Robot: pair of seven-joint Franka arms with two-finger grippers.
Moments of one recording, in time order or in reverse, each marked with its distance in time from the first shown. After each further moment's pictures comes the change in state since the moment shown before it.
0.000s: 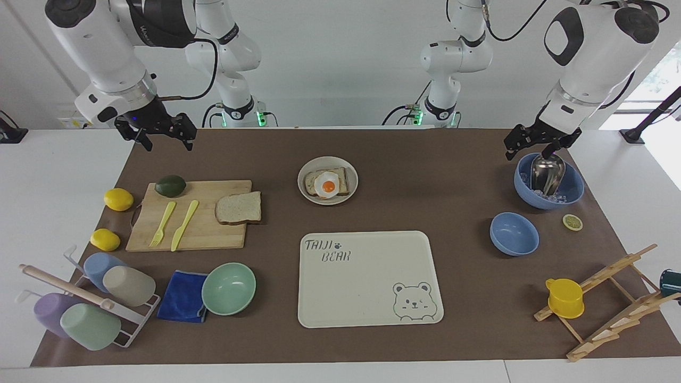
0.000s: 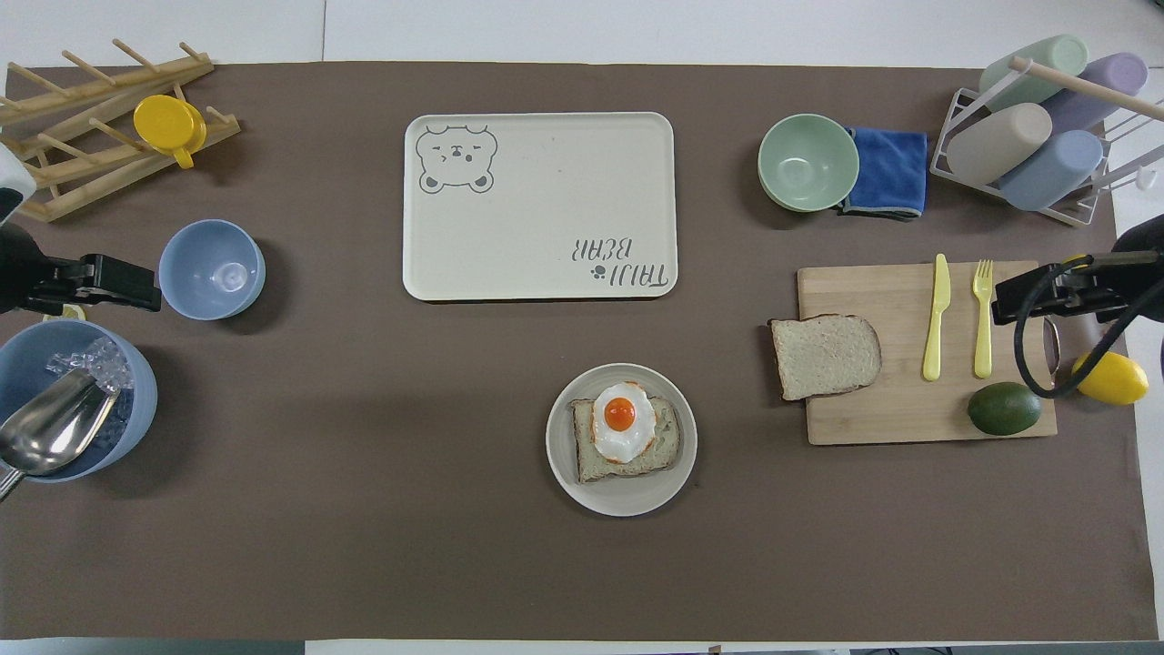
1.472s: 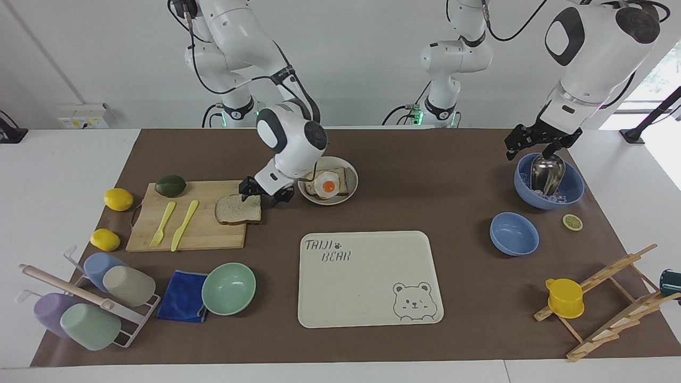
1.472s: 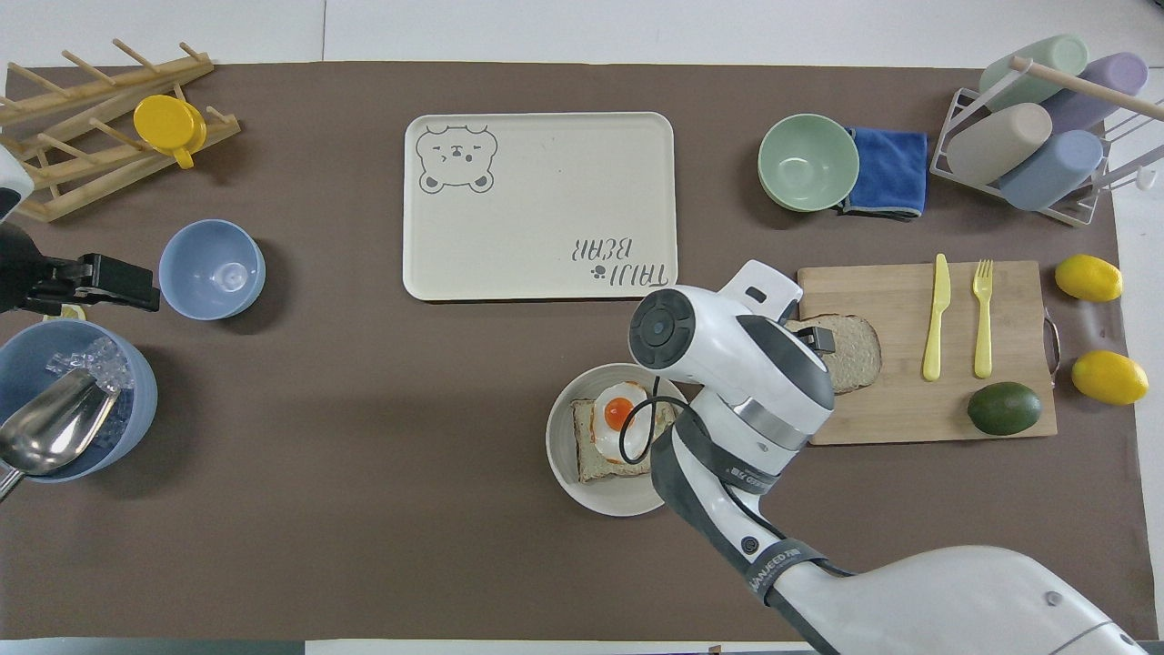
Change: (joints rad) left arm 0.000 0.000 0.002 0.000 0.000 0.000 0.000; right arm 0.338 0.354 0.209 -0.311 -0.602 0.339 0.743
